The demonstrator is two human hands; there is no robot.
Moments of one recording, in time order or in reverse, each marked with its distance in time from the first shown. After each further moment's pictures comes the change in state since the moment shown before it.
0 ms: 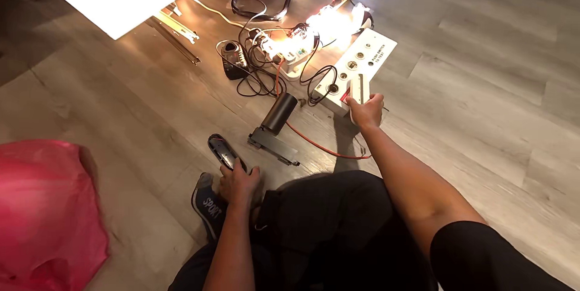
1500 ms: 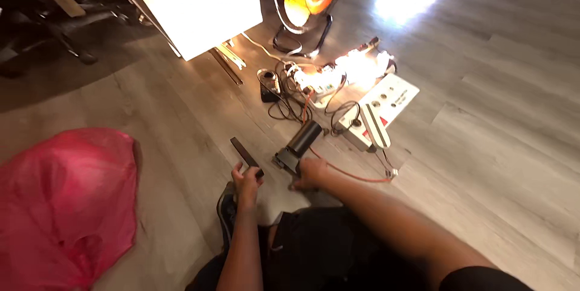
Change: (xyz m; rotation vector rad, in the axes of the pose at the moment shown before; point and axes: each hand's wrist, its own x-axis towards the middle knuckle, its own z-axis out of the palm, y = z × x) left_hand 0.018 -0.004 -0.041 -1.495 0.071 -0.126; right_hand -0.175 -0.067 0.081 -0.918 -1.000 -0.734
